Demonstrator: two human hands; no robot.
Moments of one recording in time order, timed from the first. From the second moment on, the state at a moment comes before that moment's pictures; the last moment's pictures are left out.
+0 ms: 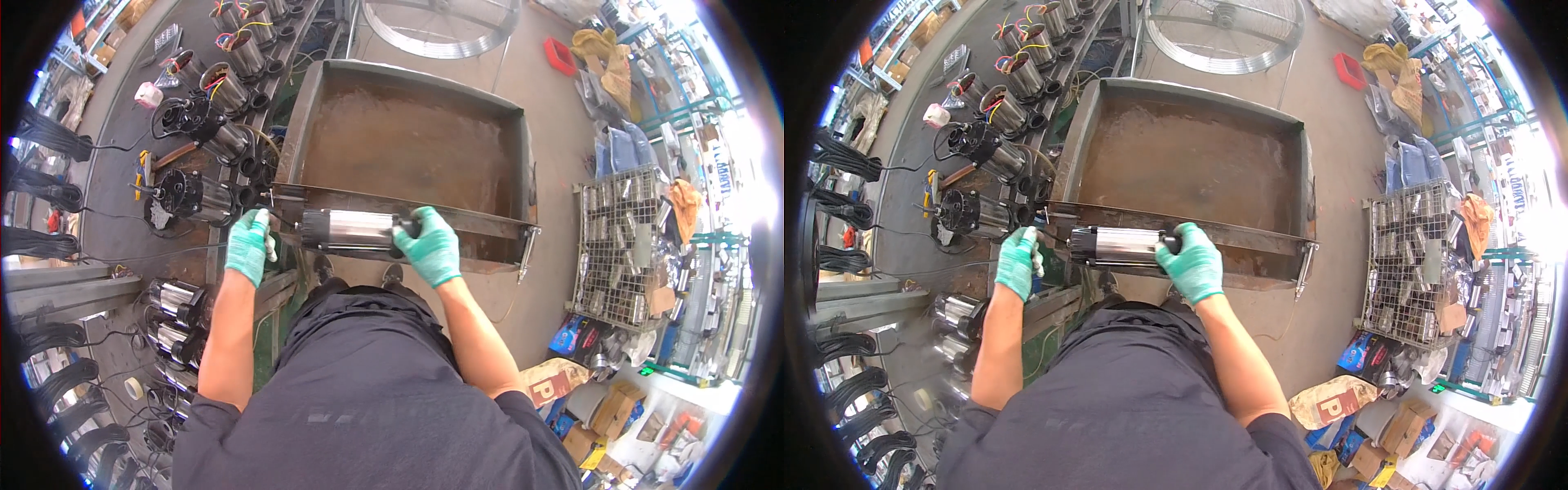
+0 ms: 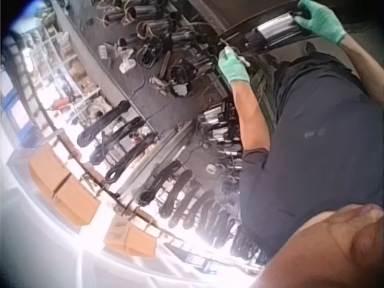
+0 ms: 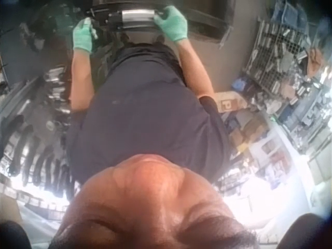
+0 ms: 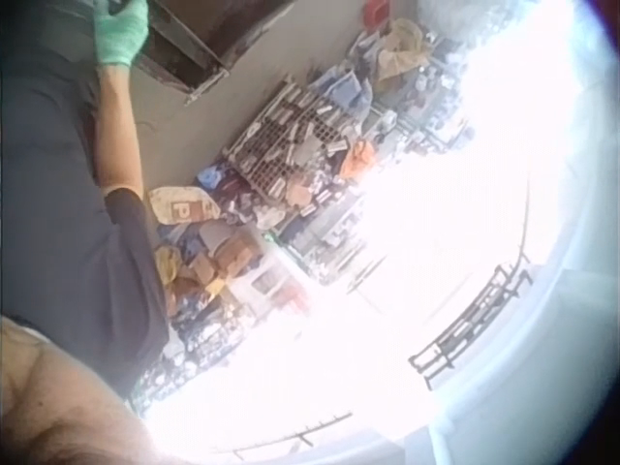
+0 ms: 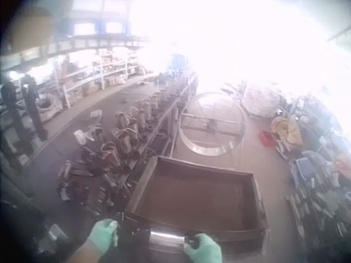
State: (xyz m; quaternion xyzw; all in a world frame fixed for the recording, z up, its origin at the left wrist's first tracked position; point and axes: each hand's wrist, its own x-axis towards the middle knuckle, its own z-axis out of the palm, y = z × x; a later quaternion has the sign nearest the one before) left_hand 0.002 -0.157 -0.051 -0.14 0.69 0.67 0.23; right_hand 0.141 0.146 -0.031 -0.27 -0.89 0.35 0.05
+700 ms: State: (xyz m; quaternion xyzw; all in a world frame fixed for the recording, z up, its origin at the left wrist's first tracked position) left_hand 0.046 -0.053 0.059 0.06 0.61 0.70 0.36; right_hand 0.213 0.269 -0.220 -0.37 -0.68 0.62 0.09
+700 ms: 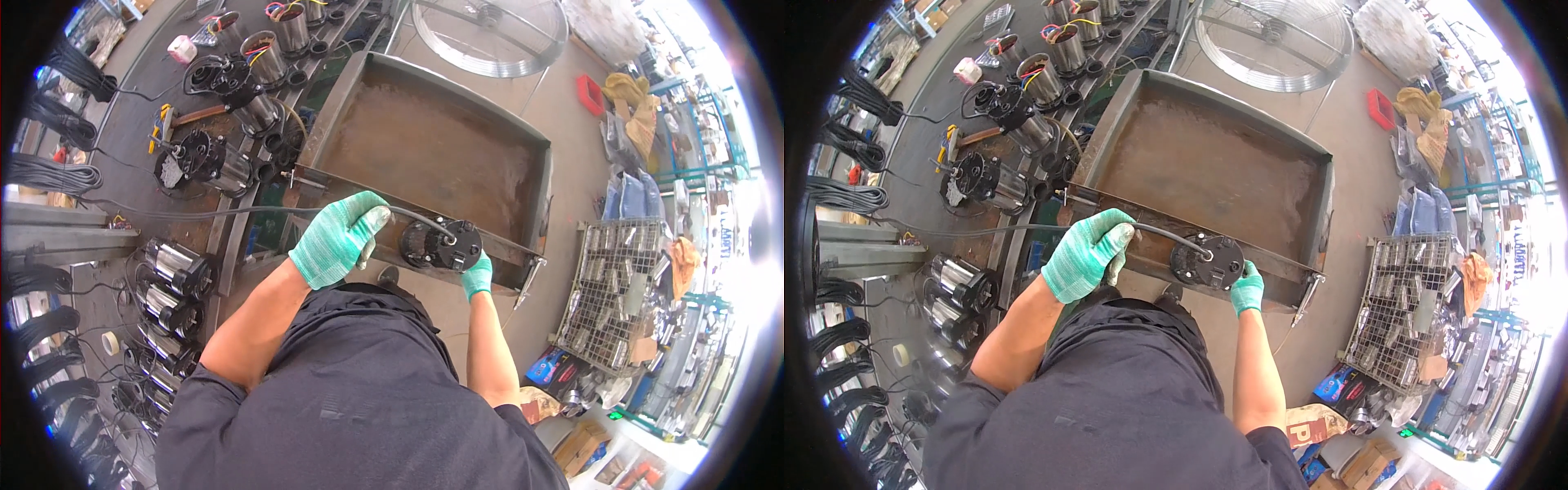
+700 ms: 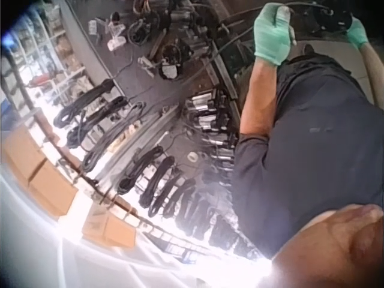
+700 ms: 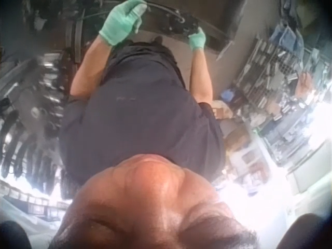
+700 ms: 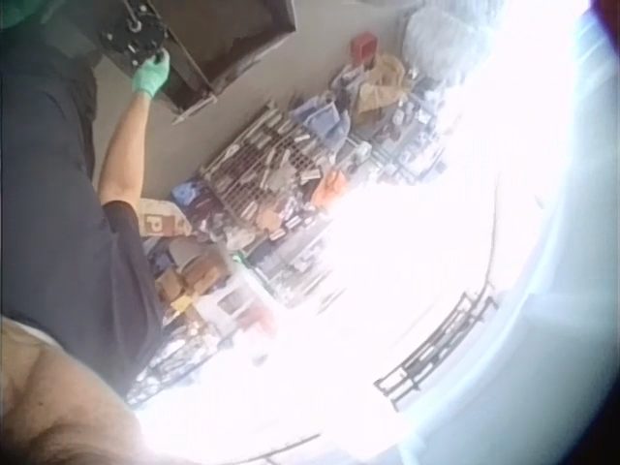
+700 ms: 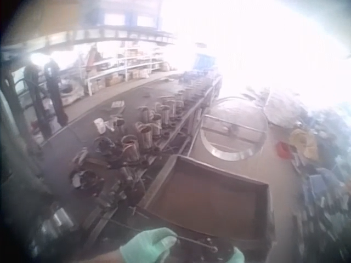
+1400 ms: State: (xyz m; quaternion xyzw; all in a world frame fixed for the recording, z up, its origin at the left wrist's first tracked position) left_hand 0.042 -0.236 0.033 -0.13 0.65 0.73 0.15; right_hand 0.087 0.147 -0.032 -0.15 -0.85 0.43 -0.28
